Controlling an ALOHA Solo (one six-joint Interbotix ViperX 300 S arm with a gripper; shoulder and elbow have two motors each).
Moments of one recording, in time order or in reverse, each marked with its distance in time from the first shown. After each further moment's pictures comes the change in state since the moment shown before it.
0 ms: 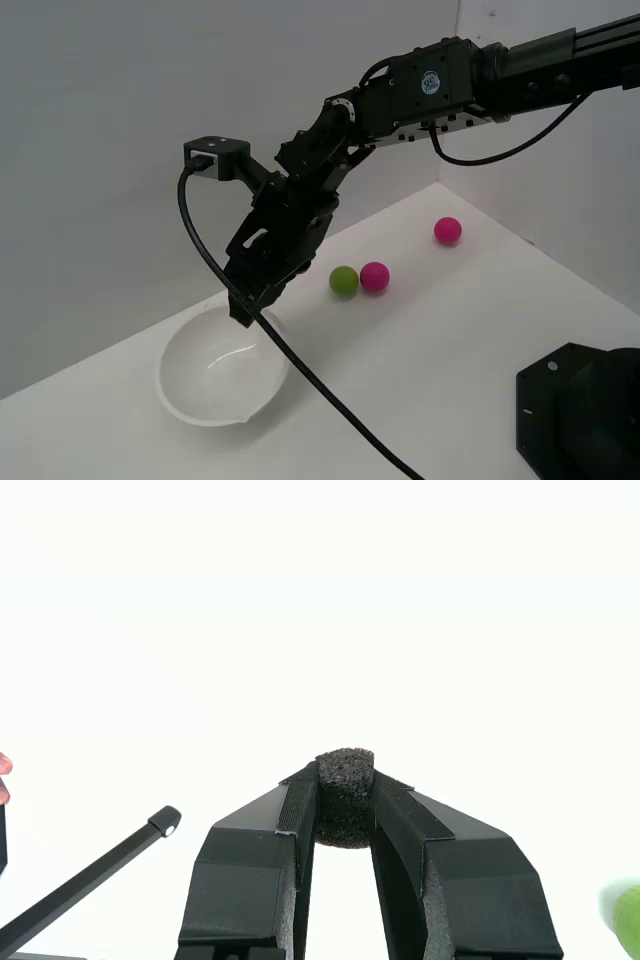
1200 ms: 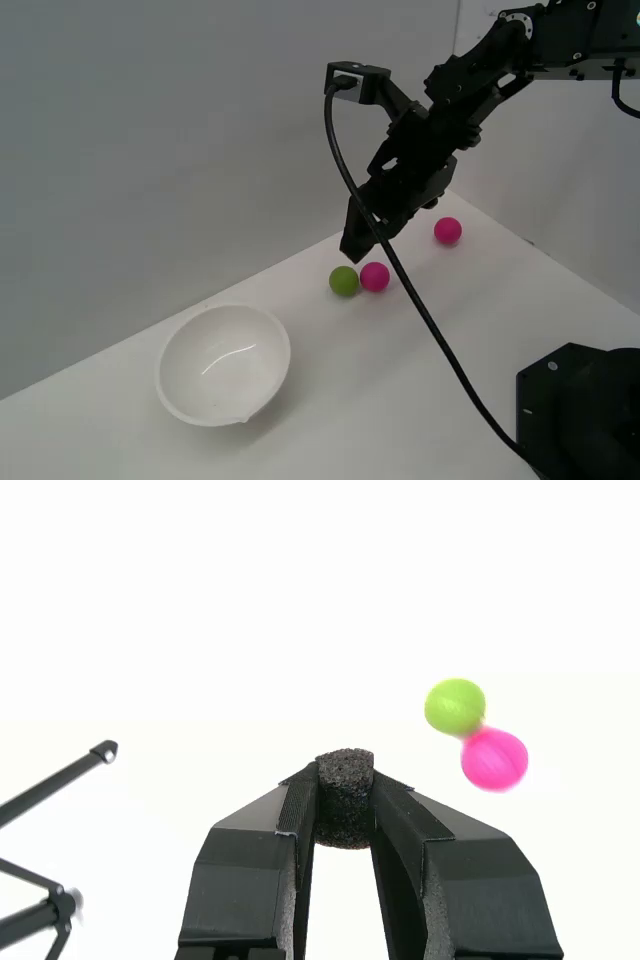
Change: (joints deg) arm 17.6 19.7 19.5 9.5 9.4 4.9 11.4 0.0
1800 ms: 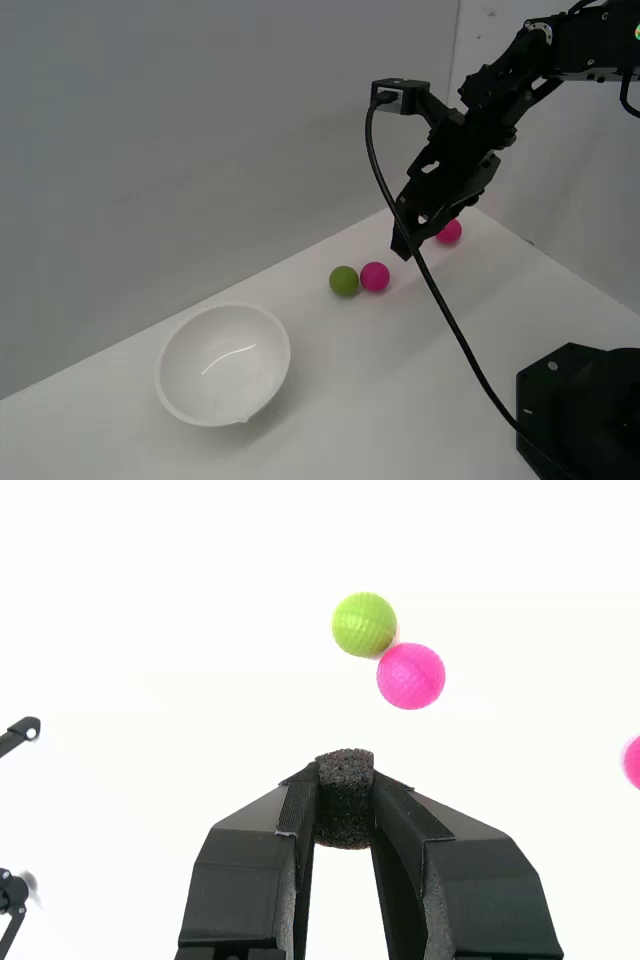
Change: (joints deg) arm 10.3 0.4 0.7 2.0 2.1 5.4 5.2 0.5
